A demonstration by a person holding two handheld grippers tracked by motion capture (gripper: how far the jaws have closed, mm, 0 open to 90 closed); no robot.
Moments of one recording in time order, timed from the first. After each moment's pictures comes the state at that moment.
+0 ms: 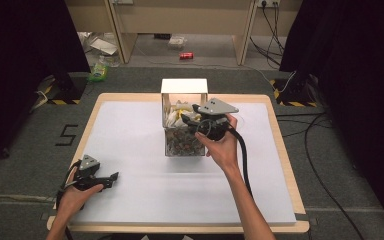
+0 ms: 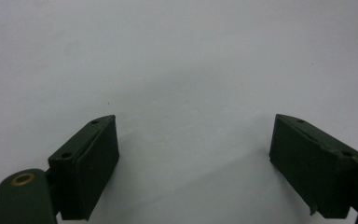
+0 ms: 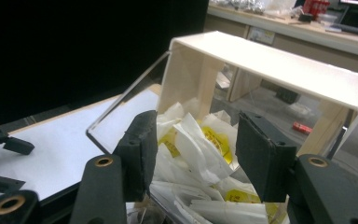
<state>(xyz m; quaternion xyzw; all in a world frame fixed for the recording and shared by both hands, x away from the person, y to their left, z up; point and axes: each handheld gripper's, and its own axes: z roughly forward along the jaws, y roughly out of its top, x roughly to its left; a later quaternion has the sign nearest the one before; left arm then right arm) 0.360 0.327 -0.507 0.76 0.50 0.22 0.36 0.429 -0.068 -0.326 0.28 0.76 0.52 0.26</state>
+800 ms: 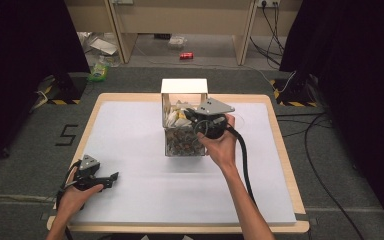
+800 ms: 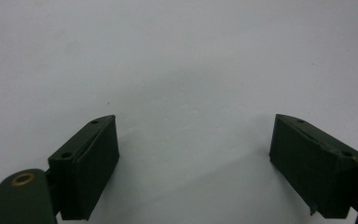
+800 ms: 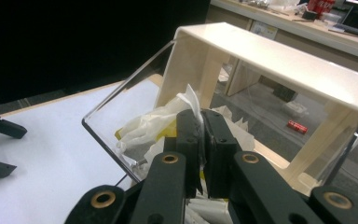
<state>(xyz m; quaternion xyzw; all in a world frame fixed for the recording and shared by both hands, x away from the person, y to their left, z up) 0.360 0.327 -0.507 0.76 0.50 0.22 0.36 0.428 -0.065 -0.323 0.26 0.78 0.50 0.27</state>
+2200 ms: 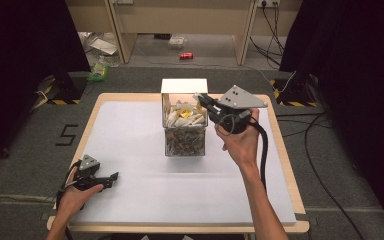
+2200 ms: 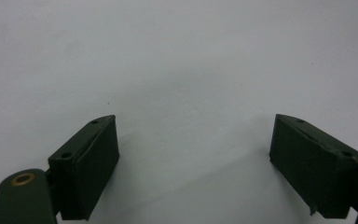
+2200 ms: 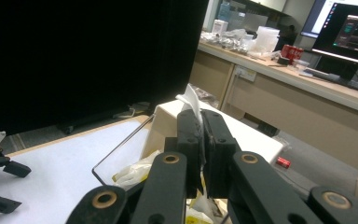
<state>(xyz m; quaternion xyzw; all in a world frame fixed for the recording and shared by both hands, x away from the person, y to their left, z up) 0.360 0.327 -0.507 0.76 0.50 0.22 0.36 0.397 -0.104 -0.264 0.24 0.73 0.55 0.31</state>
